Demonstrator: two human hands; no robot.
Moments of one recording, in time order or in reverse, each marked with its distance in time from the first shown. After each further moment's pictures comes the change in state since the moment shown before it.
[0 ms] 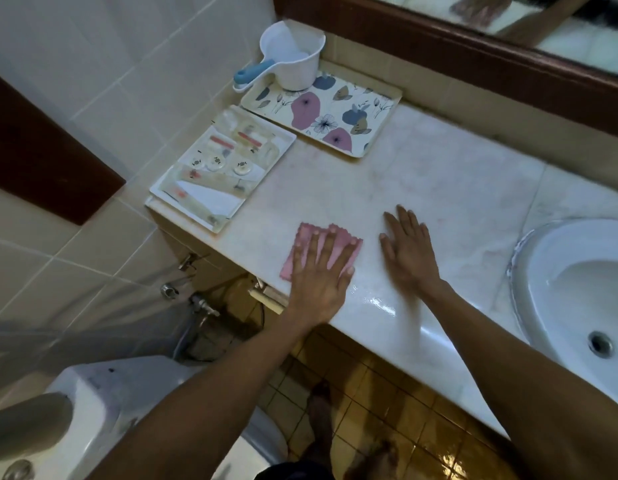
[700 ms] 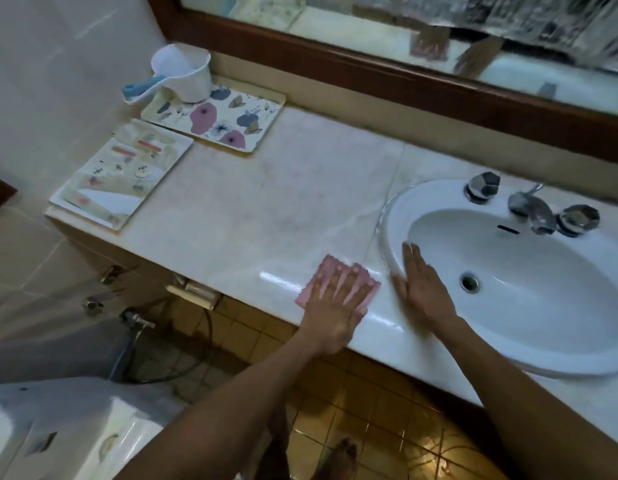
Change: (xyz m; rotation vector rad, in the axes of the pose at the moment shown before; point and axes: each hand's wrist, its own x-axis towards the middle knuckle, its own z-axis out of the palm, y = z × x) left_hand -0.064 0.220 0.071 0.038 -0.118 0.445; right_hand -0.208 0.187 -0.090 -0.007 -0.068 0.218
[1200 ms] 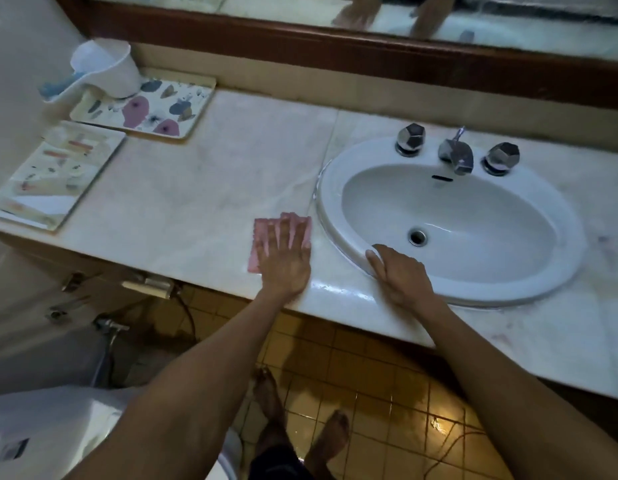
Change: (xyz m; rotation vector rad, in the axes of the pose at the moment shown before) left_hand 0.048 0.036 0.006 -0.092 0.033 -0.464; right_hand -0.066 0.069 -0.002 0.019 0.065 0.058
